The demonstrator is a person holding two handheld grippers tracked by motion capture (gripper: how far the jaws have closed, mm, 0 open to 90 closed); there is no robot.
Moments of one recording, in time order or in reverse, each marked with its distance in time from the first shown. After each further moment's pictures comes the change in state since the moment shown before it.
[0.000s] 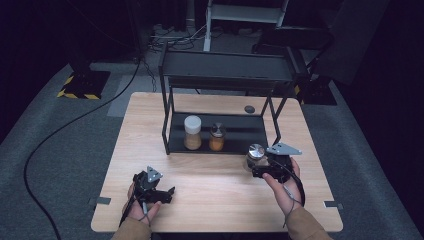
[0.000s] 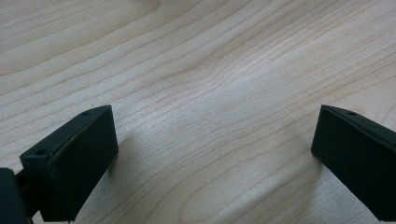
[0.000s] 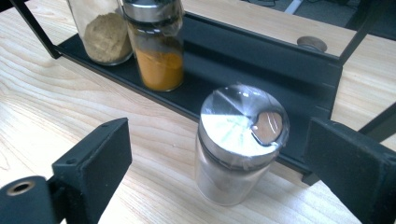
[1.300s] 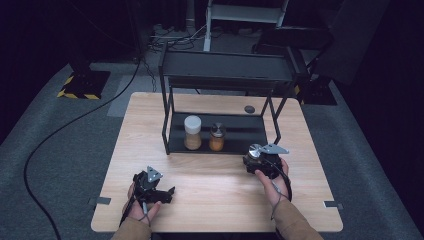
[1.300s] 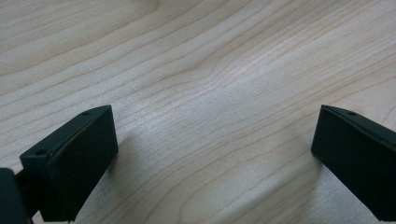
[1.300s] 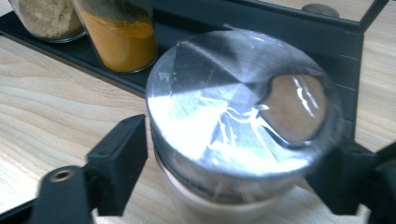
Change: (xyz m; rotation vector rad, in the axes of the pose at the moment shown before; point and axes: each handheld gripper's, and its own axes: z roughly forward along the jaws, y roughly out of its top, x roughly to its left) left arm 0.000 0.000 0.000 -0.002 0.000 -0.003; right arm -0.007 -0.023 0.060 0.025 -0.030 0.026
